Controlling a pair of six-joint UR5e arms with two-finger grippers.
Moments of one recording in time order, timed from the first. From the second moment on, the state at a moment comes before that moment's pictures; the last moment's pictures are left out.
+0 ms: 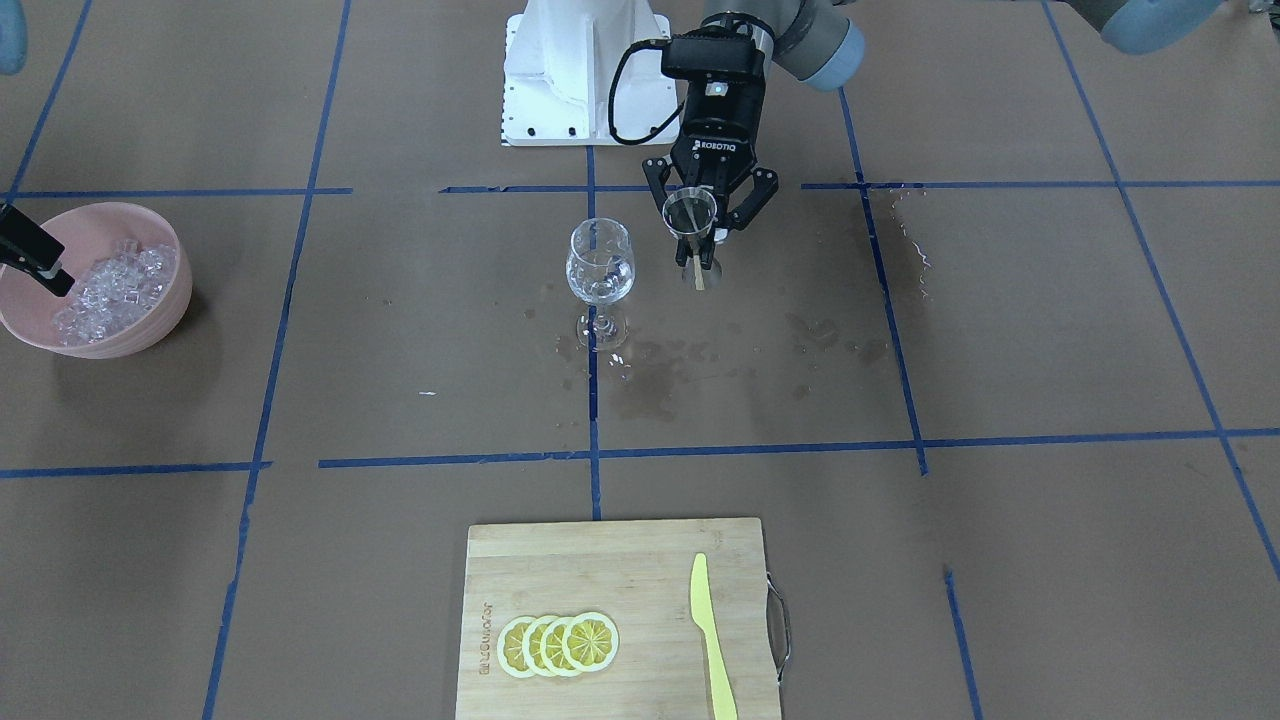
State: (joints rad) left arm -0.24 -2.01 -1.86 -2.28 -0.65 -0.65; right arm 1.16 -1.64 1.99 -1.36 2.26 0.84
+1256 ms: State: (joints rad) left arm -0.18 -2.03 -1.84 -2.27 -0.56 -0.29; right arm 1.16 -1.64 1.99 -1.36 2.26 0.84
